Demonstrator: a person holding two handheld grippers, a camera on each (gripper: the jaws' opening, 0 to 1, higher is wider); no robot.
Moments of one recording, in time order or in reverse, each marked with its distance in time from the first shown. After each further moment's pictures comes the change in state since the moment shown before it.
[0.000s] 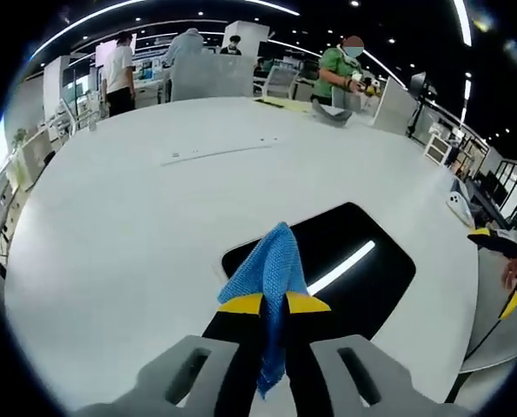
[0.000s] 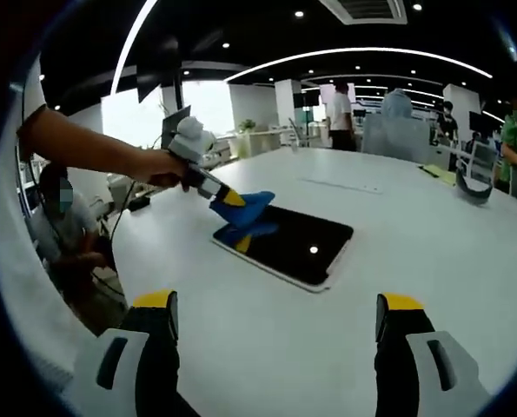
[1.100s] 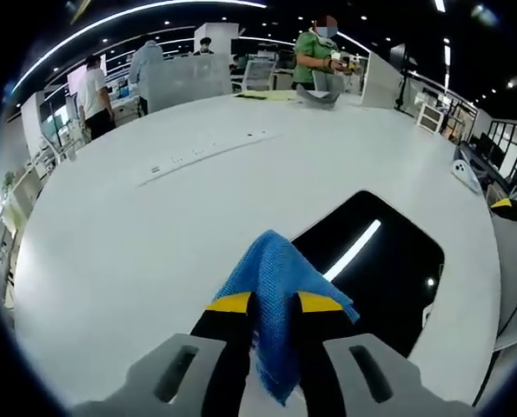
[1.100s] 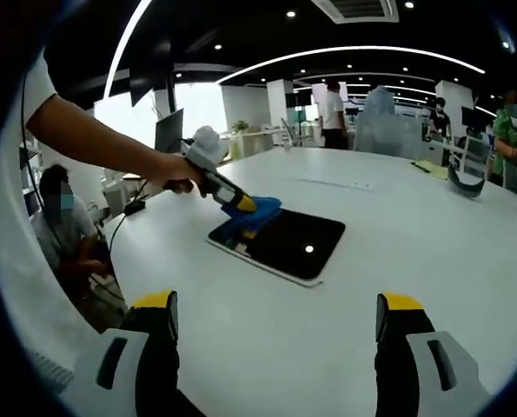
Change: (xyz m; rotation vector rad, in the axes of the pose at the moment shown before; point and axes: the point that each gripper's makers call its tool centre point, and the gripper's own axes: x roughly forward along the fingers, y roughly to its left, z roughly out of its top) left arm 0.037 0.008 0.010 0.170 0.028 -0.001; right arm -0.009 -0.006 -0.003 0.042 -0.007 -0.034
